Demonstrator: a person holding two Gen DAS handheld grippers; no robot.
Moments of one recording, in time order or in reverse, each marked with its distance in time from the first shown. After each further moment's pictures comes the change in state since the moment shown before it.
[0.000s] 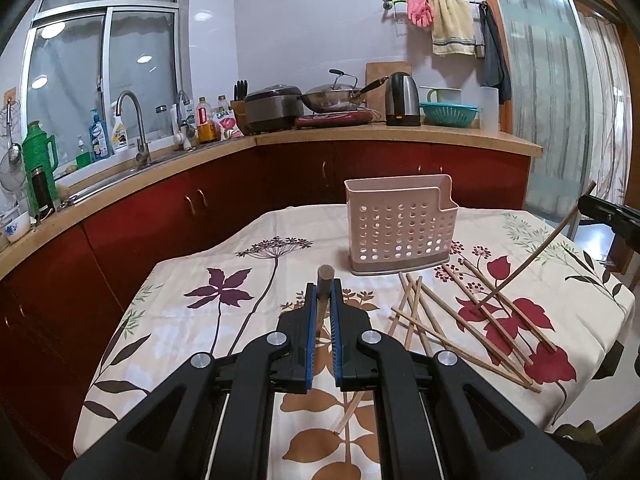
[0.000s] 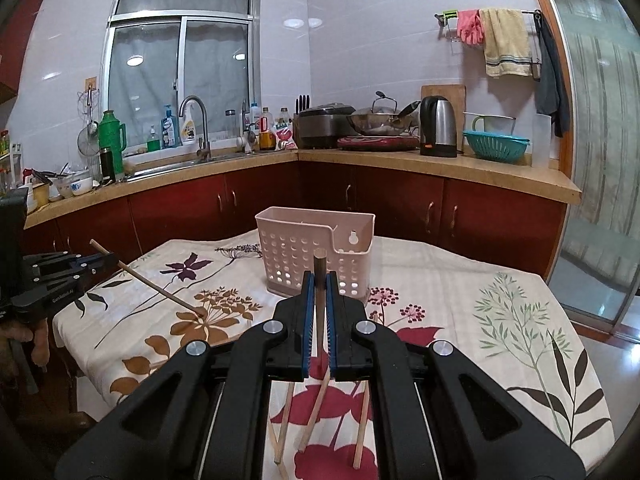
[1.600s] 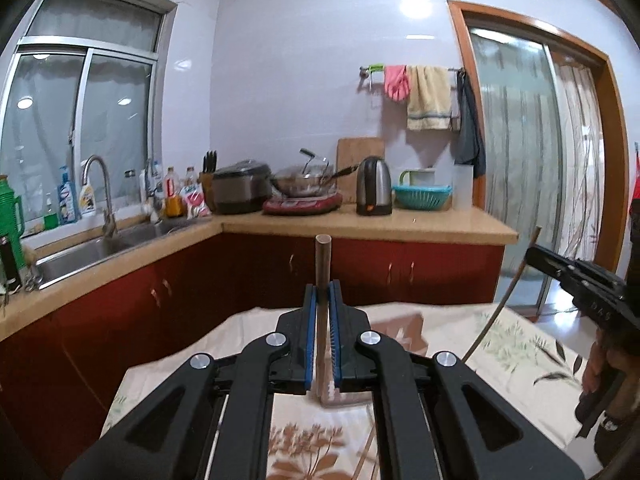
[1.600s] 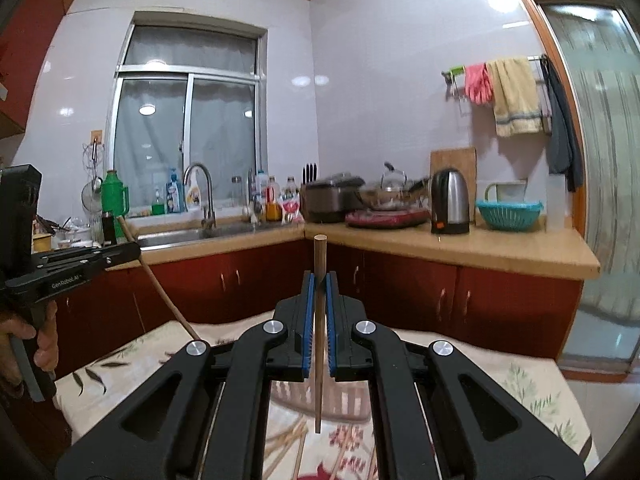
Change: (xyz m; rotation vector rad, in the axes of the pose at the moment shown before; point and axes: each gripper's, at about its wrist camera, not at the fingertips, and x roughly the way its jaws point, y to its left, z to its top) left arm 0.011 0.000 0.142 -0.005 -0.244 -0.132; right arm 0.034 -0.013 0.109 -0.014 -0.247 0.037
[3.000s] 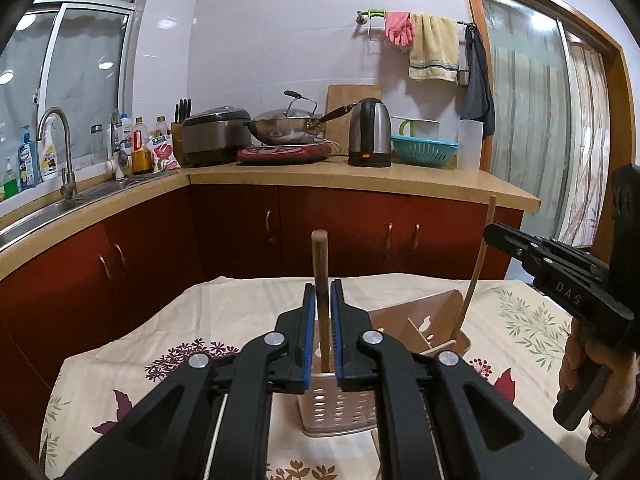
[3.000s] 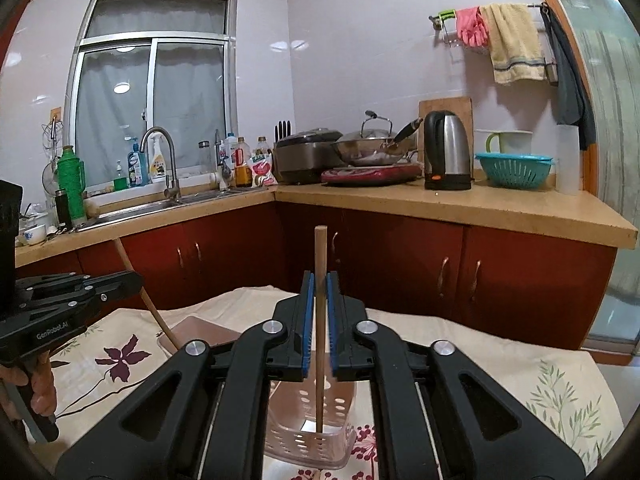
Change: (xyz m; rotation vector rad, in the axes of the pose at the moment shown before) left arm 0.137 -0.002 -0.050 -0.019 0.153 -0.052; right arm 0.141 -0.046 -0.057 0.053 0.142 -0.061
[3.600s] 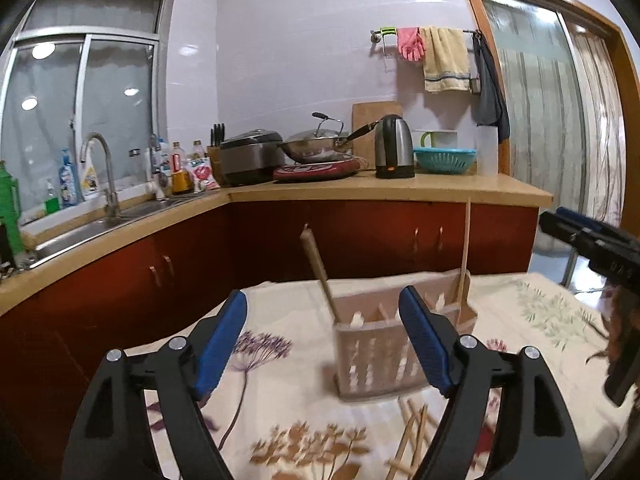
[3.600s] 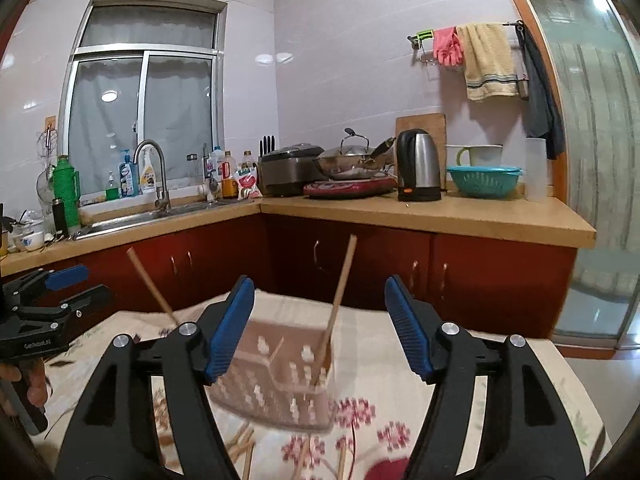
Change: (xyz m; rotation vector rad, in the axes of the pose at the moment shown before) left arm -0.074 -0.006 -0.027 0.052 -0.063 0.153; right arm -0.086 0.003 -0.010 0.004 -0.028 -0.074
